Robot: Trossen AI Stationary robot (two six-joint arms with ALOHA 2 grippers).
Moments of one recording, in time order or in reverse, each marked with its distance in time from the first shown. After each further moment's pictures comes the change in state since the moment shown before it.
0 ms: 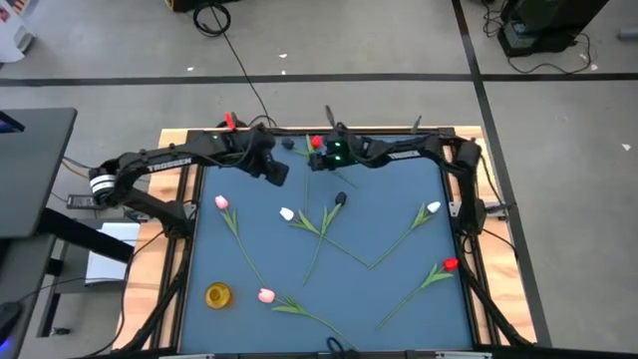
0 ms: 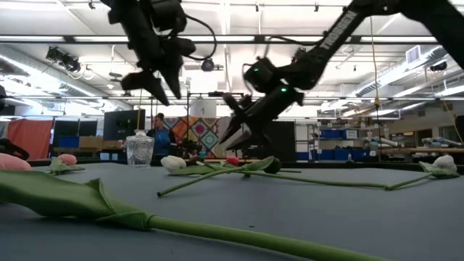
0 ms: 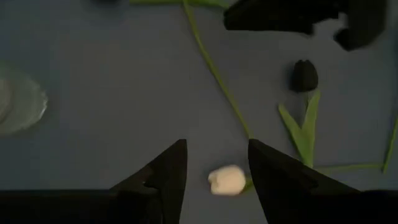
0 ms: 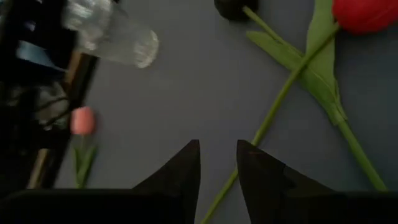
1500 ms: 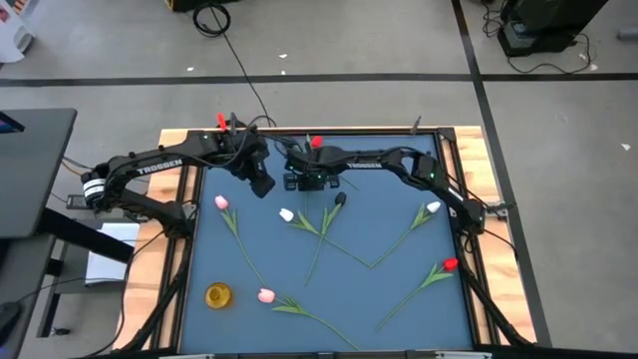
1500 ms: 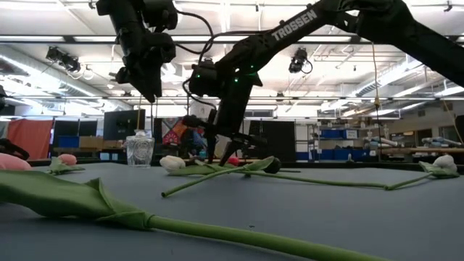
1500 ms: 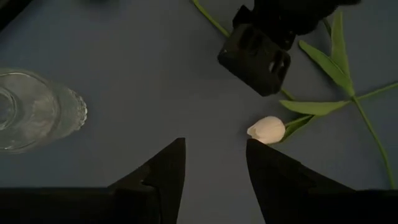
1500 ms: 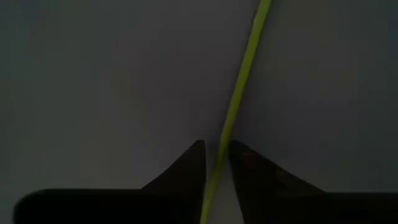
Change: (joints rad) left arm 0.002 -0.056 0.000 -0.135 -0.002 0.354; right arm 0.188 0.364 0.696 -0.909 0.196 0.309
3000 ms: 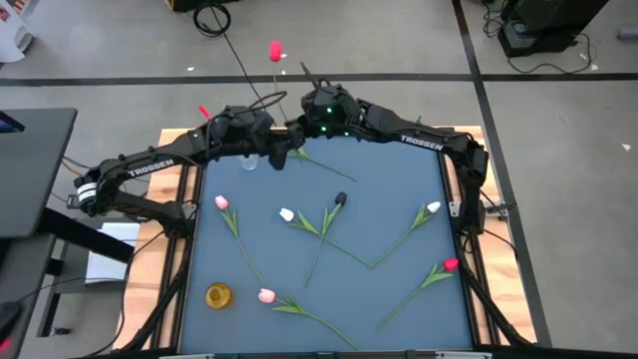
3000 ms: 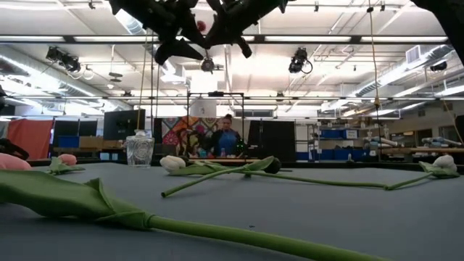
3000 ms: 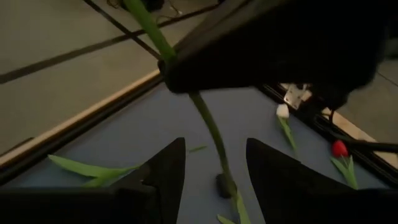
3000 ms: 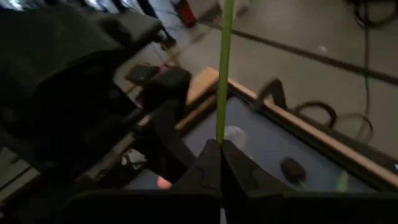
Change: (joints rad) left arm 0.018 -0.063 0.000 0.628 0.014 -0.072; right arm -0.060 -0.463 -0.009 0.393 0.020 -0.678
